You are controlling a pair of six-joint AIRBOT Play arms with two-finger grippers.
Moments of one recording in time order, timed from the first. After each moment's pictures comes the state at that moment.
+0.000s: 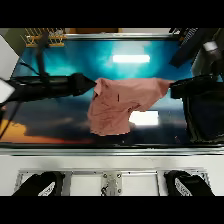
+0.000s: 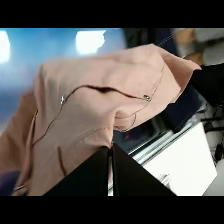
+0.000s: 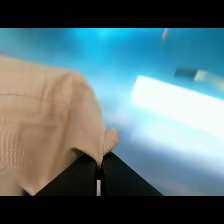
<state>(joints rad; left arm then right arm) -0.31 -0.94 1.34 0.83 -1.09 -1.67 0.05 -0.84 1.25 -1.24 1.11 1.33</state>
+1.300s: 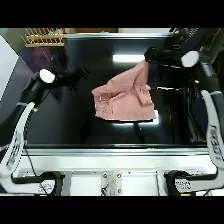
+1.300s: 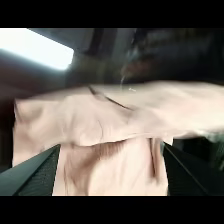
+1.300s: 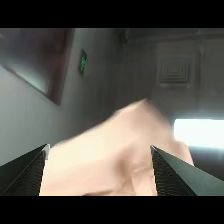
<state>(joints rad) -0.12 -1.52 1.37 0.91 -0.74 -1.85 0.10 -1.56 1.65 -1.16 0.70 1.56</state>
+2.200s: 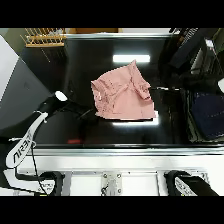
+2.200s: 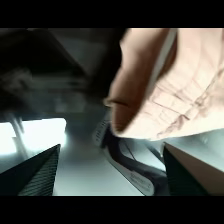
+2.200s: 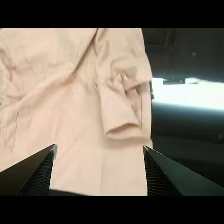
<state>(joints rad) -0.19 -1.59 1.04 0.86 -0.96 -1.63 -0.06 -1.02 1.18 -1.14 0.98 1.36</state>
